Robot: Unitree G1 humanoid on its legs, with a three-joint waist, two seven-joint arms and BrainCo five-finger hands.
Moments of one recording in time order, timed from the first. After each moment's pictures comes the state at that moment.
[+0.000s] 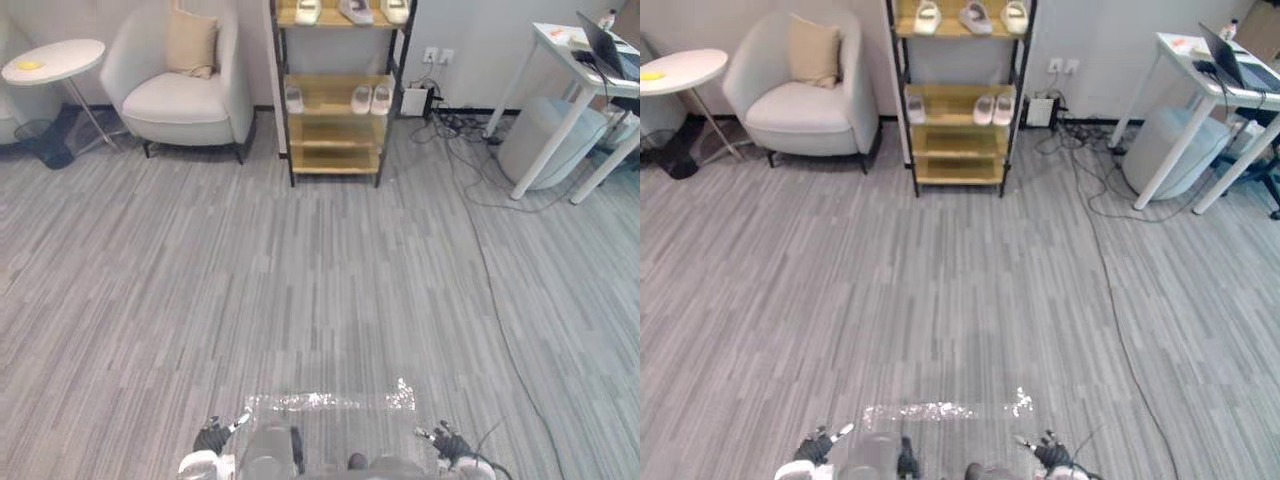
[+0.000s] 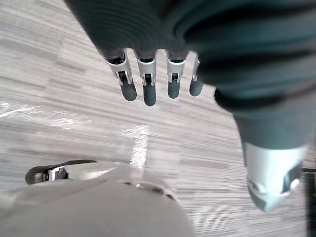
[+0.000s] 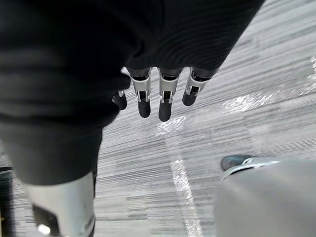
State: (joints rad) left arm 0.12 0.09 0.18 0.89 0.00 0.01 0.09; right arm 0.09 -0.10 -0.11 0.98 0.13 -0.05 0.00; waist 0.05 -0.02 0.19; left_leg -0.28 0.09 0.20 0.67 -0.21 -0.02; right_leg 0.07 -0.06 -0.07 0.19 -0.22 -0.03
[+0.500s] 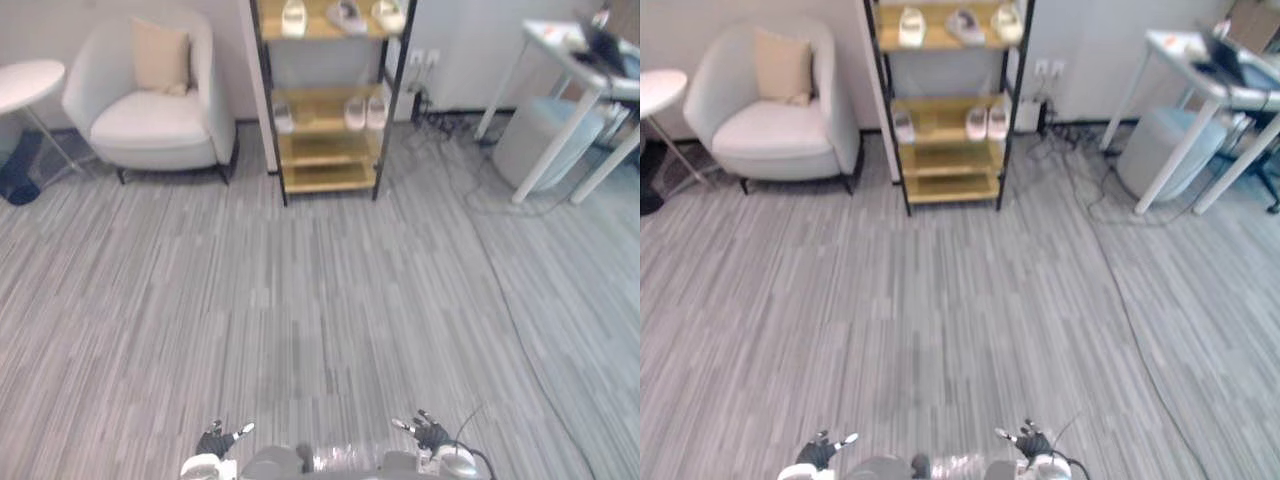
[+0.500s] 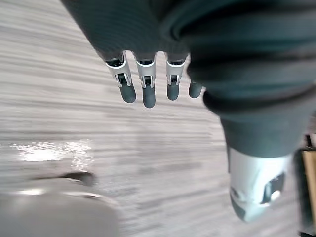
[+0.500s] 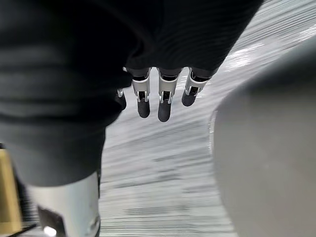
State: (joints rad) left arm 0.09 0.12 0.08 0.94 0.00 0.01 0.09; right arm 0.06 -0.07 -0.10 0.98 0.12 -0.05 0.01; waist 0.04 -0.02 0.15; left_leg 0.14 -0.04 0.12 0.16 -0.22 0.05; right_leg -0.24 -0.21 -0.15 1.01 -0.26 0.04
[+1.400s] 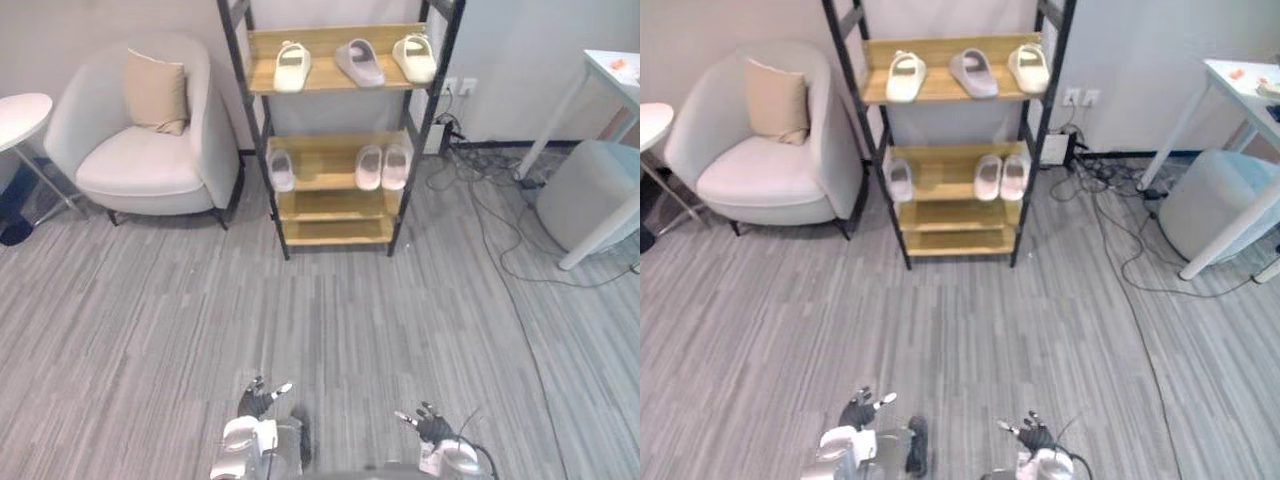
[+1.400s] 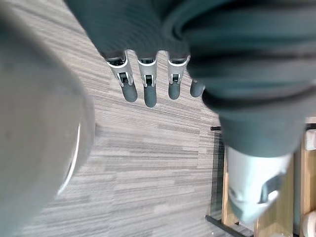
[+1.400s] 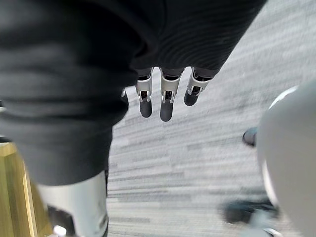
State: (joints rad) left arm 0.07 -0.05 0.12 0.80 0.00 0.00 0.08; right arm 0.06 -0.05 -0.10 0.95 0.13 -0.03 0.00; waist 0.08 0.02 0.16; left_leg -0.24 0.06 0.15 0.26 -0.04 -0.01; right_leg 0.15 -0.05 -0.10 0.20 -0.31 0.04
